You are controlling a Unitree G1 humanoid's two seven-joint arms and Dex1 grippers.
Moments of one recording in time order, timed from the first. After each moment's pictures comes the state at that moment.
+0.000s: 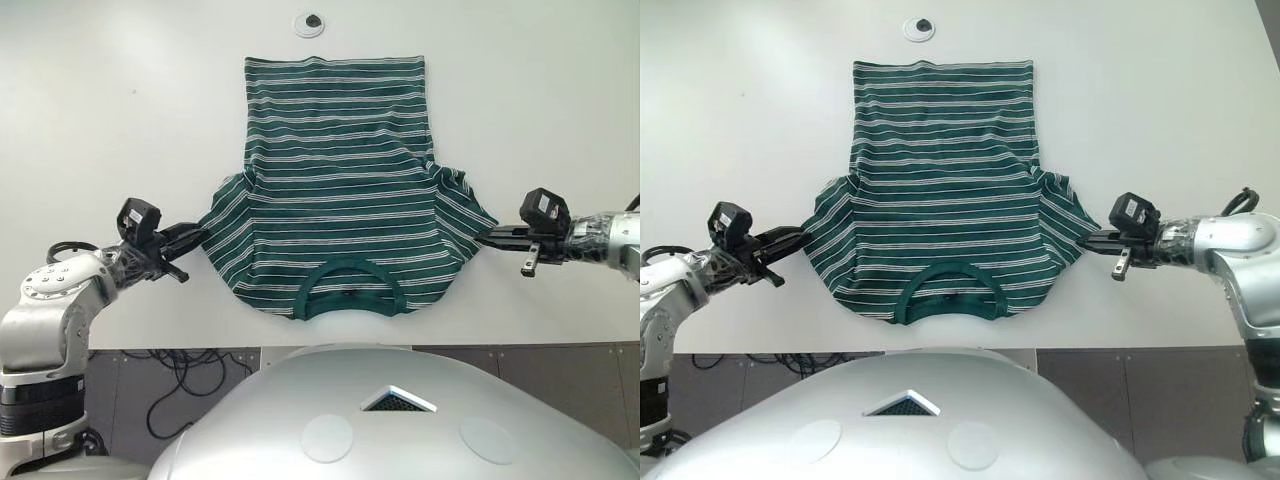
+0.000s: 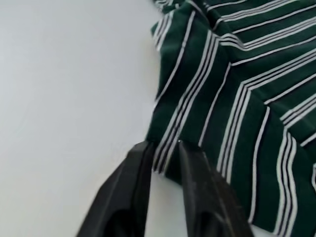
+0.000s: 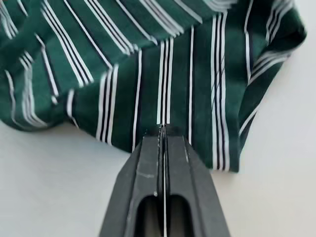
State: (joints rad) left arm 0.40 0.72 0.29 -0.33 -0.44 0.72 -0.76; right arm 0.16 -1.03 0.01 -0.22 0.36 0.54 1.11
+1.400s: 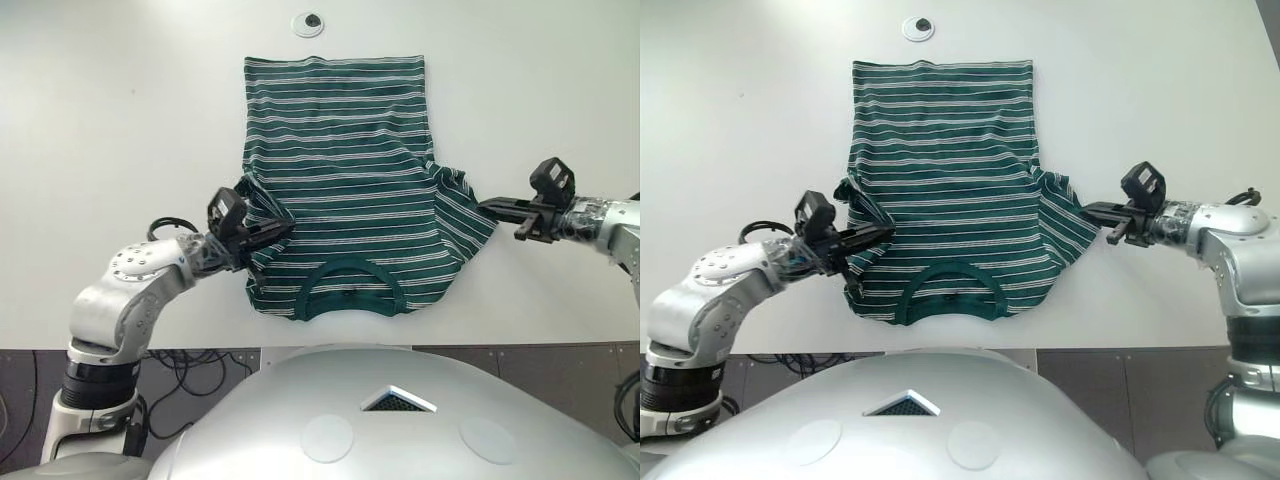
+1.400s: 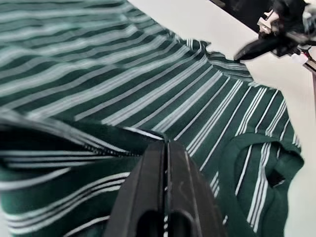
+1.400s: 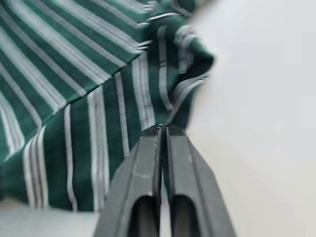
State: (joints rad) left arm 0.27 0.59 -0.05 -0.48 -0.55 0.72 -0.72; right arm 0.05 -0.87 -0.04 -0.09 0.45 0.72 0.95
